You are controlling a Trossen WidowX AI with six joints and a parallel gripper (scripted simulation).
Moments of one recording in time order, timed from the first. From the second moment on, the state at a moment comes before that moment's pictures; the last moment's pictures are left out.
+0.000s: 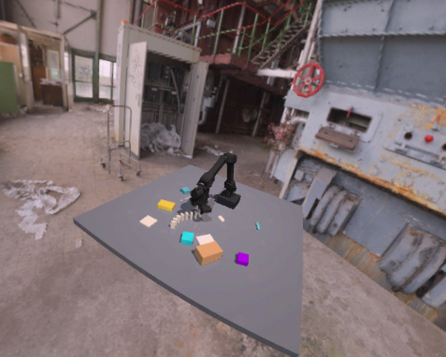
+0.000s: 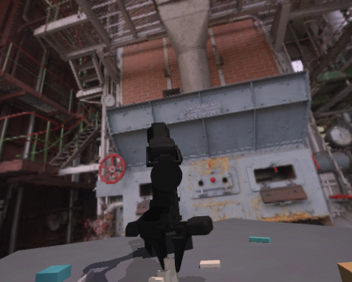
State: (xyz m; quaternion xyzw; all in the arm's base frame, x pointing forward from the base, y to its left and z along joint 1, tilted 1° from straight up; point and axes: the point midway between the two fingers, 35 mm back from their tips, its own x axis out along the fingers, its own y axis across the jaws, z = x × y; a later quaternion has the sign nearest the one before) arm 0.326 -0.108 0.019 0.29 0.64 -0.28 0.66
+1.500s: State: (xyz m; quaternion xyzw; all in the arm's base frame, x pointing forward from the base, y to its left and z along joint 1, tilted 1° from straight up) arm 0.322 -0.108 0.140 0.28 0.64 -0.27 0.66
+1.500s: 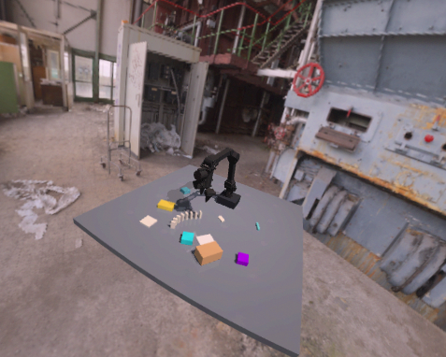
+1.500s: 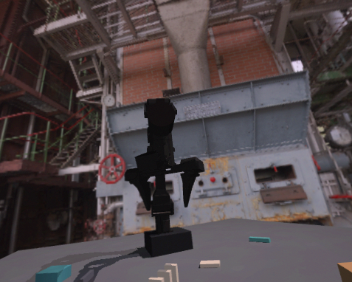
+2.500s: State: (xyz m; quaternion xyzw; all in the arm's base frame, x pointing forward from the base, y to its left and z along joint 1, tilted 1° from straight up) arm 0.280 0.045 0.047 -0.30 0.62 0.30 0.66
